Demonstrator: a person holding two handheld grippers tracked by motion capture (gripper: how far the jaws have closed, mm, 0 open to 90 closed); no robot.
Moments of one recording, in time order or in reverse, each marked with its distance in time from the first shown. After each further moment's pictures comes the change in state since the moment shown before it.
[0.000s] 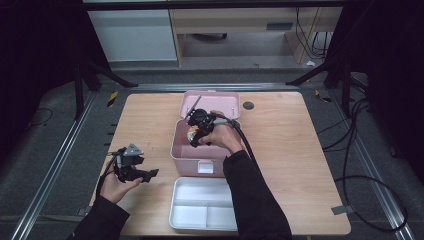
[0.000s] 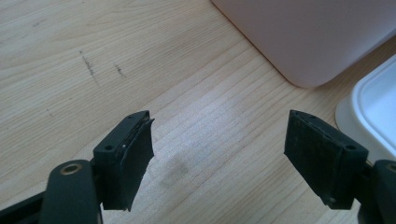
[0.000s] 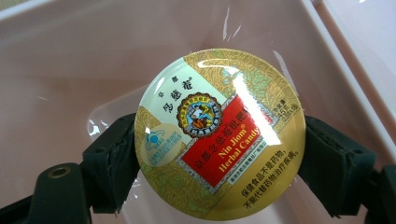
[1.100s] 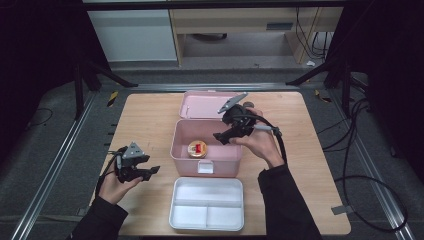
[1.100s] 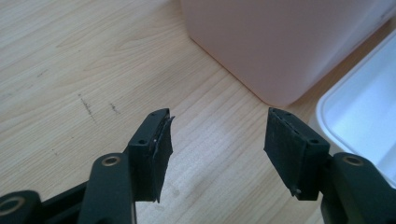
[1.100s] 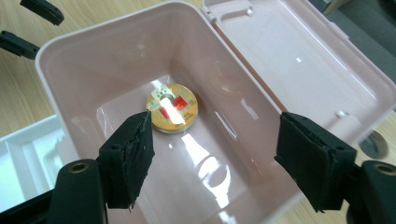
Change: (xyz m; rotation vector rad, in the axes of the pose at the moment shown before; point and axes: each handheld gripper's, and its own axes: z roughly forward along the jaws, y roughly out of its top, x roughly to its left) left arm -0.014 0.010 -0.015 -0.076 -0.018 0.111; right arm 0.002 -0.076 -0.108 -0.275 -0.132 0.055
